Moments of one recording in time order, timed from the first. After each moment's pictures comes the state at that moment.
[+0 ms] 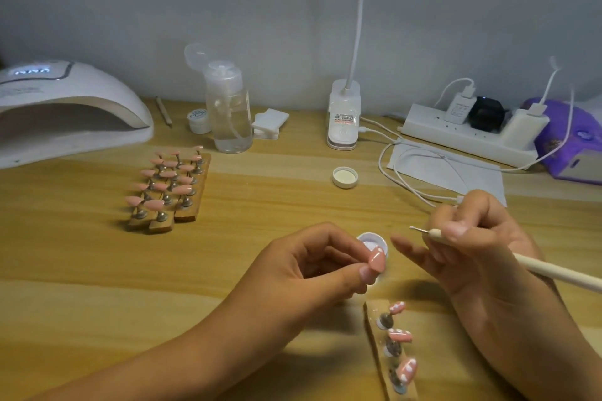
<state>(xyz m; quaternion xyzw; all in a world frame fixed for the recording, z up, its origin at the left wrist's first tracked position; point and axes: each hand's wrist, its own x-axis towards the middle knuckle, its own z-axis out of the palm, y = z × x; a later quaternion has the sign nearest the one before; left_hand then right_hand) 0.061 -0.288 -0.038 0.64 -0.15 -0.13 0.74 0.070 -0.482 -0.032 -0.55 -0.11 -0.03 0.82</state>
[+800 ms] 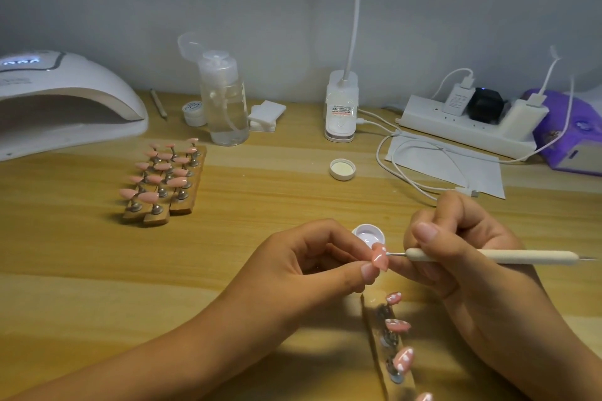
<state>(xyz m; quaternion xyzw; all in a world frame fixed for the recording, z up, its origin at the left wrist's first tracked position) 0.060 -0.287 -0.040 0.66 -0.18 -0.13 0.72 0.062 -0.473 -0.027 -0.57 -0.11 0.02 0.81</state>
